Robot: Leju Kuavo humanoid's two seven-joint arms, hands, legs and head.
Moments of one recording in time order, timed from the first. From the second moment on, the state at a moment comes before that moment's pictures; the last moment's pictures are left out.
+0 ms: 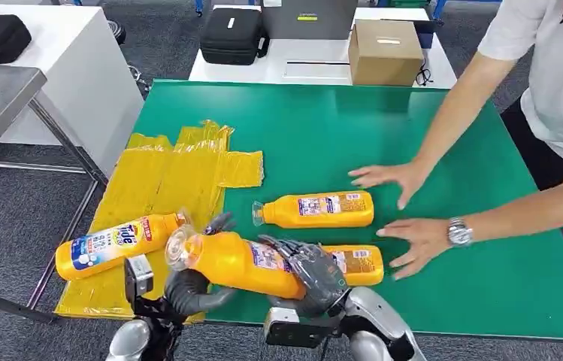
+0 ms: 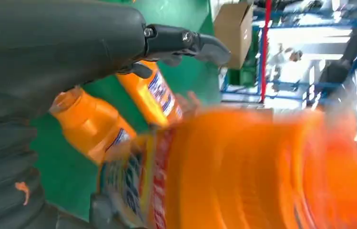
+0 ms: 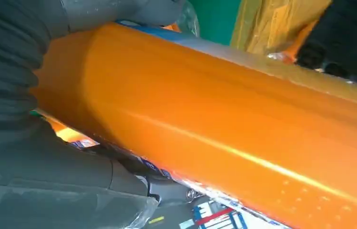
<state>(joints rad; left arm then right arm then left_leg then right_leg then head) 0.07 -0.19 -0.14 -1.47 0.00 -0.41 -0.37 -0.08 -0.03 0.59 -1.56 0.84 0.11 -0.30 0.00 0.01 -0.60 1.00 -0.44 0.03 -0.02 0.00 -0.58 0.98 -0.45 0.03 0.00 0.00</state>
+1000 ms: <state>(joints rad) 0.09 -0.15 -0.20 -1.47 -0.01 -0.40 -0.39 -0.14 -0.06 0.70 -1.48 0.88 0.14 -0.27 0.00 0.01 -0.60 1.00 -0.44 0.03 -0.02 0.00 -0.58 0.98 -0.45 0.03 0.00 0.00</state>
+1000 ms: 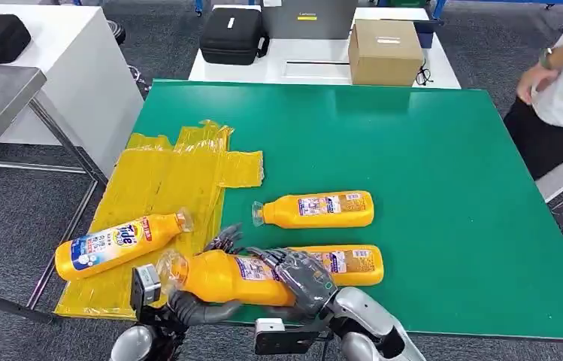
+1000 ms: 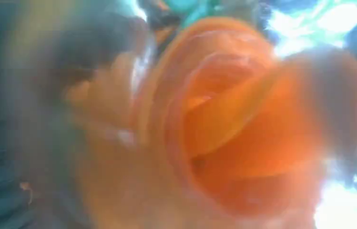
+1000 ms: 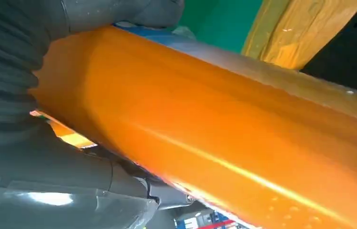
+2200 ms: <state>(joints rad) 0.09 -0.14 -0.22 -1.52 -0.03 -0.39 -0.53 -0.15 -0.06 0.73 -1.38 0.89 0.13 -0.19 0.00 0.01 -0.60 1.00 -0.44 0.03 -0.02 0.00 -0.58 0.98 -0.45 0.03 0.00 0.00</state>
